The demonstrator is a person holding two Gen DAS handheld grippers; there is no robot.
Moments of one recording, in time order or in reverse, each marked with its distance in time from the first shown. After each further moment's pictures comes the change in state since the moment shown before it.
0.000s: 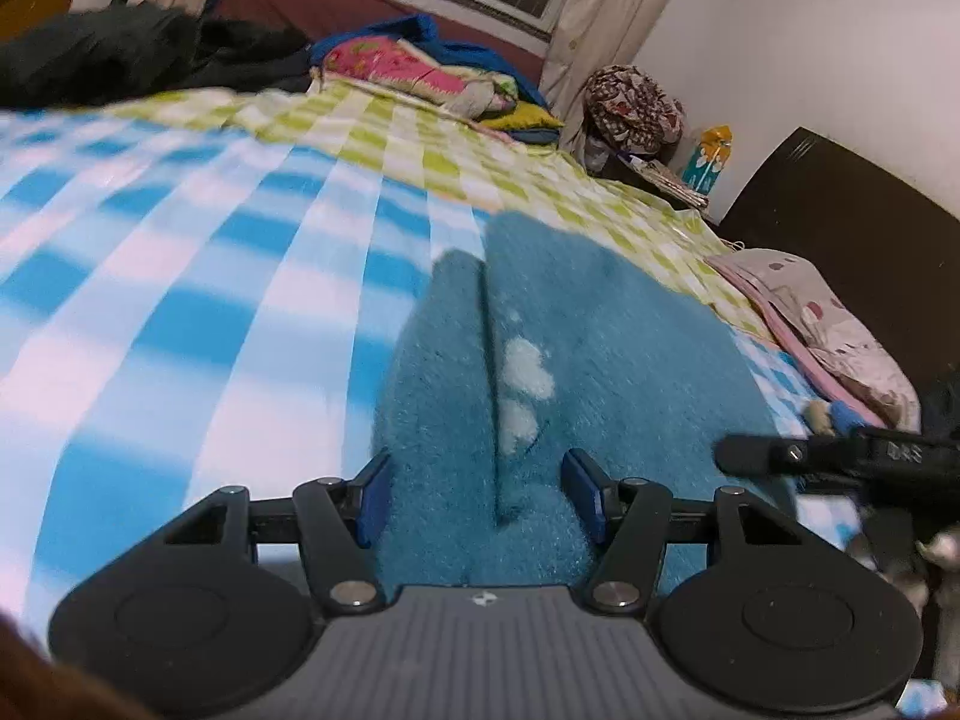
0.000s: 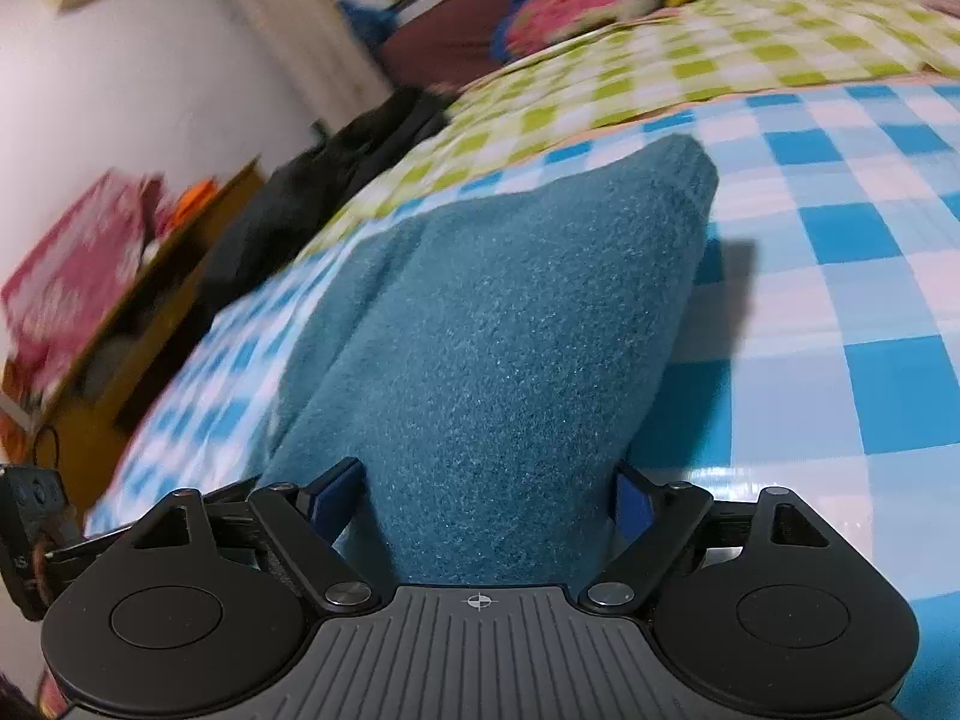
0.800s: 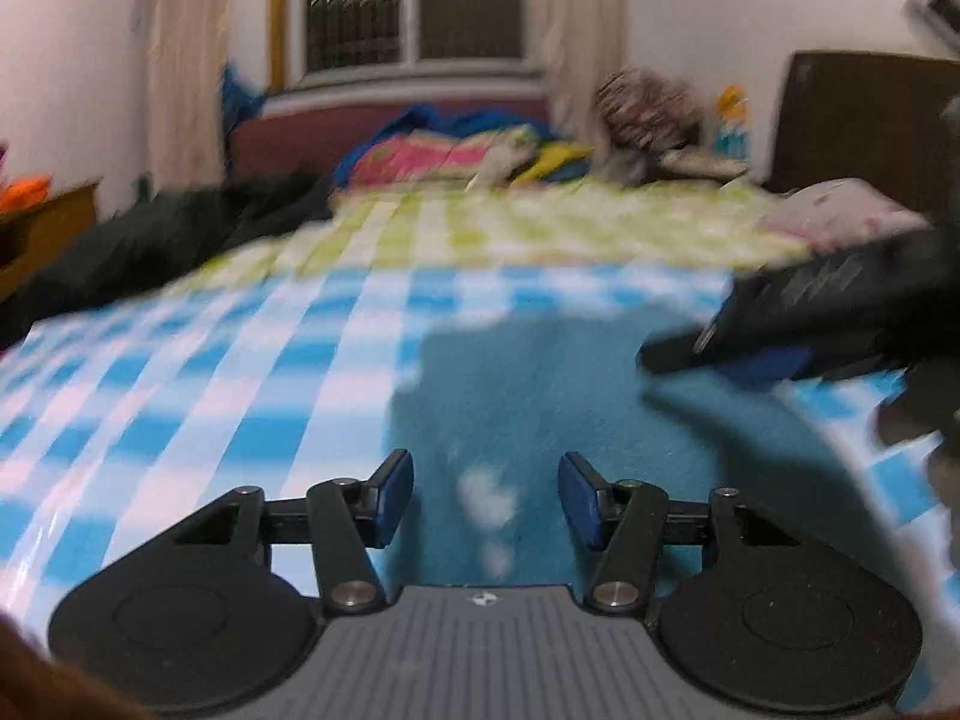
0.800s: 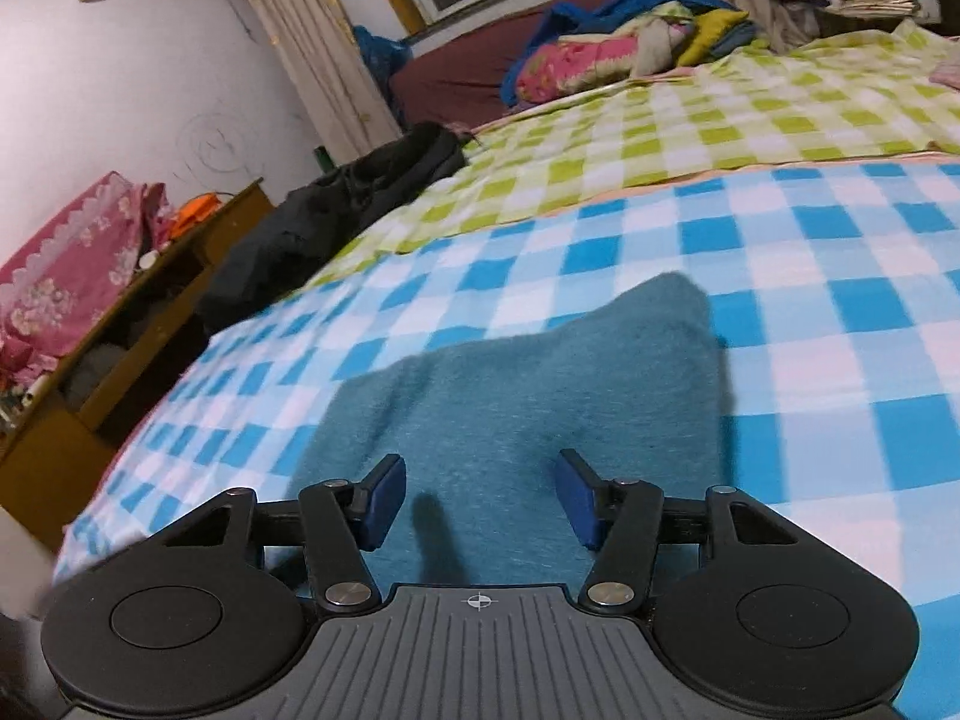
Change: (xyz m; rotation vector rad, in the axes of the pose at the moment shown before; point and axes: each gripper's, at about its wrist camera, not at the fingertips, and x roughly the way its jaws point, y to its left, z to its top) left arm -0.014 -0.063 -0.019 0.315 -0.137 0.299; right arm 0.001 0.057 0.007 -0.046 -0.102 -0.053
